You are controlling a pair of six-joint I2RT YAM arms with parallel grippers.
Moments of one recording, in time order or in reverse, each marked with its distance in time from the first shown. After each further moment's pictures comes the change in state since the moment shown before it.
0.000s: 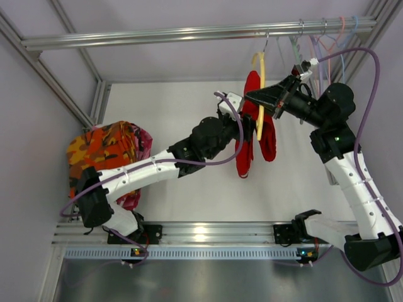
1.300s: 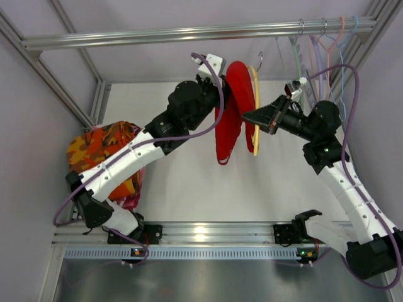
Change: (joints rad) left arm 0.173 -0.016 0.295 -0.259 0.060 0.101; right arm -0.015 -0.072 -0.256 0.097 -0.035 -0.124
